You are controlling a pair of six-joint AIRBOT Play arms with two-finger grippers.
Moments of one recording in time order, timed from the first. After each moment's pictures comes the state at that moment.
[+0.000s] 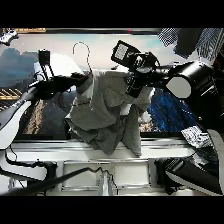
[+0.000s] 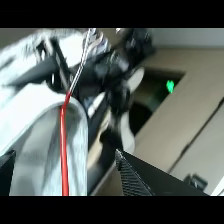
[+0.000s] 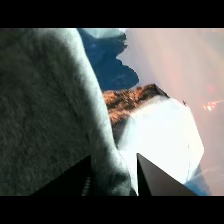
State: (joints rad) left arm -0.05 -1.62 1.06 -0.43 -1.85 -0.28; right arm 0.59 -1.10 1.43 -1.55 1.10 0.93
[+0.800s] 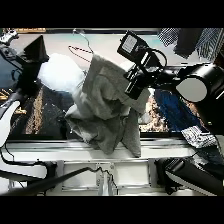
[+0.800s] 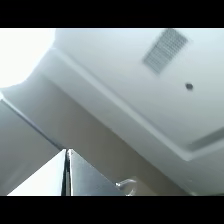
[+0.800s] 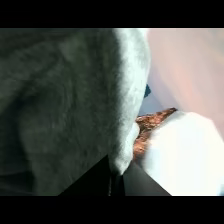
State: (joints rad) left arm 0.14 -1.59 1.06 -0.93 -1.64 -0.28; right arm 0.59 -1.05 1.43 -1.45 1.10 1.02
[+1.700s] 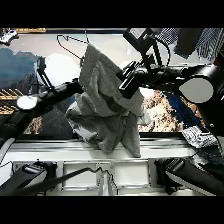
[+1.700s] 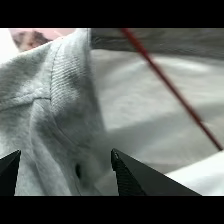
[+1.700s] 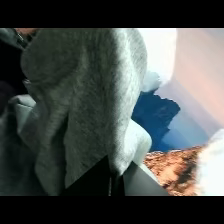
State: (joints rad) left arm -0.30 -1.01 0.75 0.26 -0.46 -0.94; right arm 0.59 -1.04 1.43 -1.31 1.04 1.15
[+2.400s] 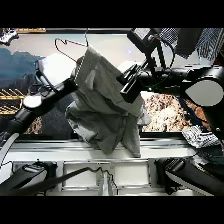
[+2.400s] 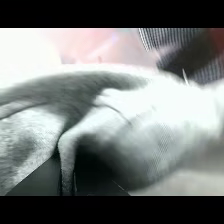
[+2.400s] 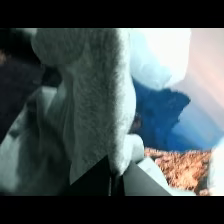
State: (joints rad) left arm -0.22 -1.08 0.74 0.25 -0.31 -0.96; right arm 0.59 -1.01 1.43 -1.29 1.11 1.17
